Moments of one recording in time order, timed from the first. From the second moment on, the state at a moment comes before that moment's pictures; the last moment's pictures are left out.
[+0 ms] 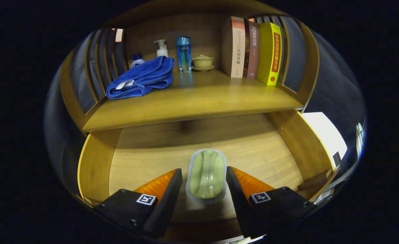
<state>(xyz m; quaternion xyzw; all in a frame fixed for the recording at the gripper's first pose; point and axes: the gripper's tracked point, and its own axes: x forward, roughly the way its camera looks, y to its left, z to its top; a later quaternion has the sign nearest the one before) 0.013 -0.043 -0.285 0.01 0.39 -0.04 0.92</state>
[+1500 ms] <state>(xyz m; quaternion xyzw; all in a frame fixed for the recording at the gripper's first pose) 0.017 -0.045 -0.166 0.01 0.37 -0.01 0.93</state>
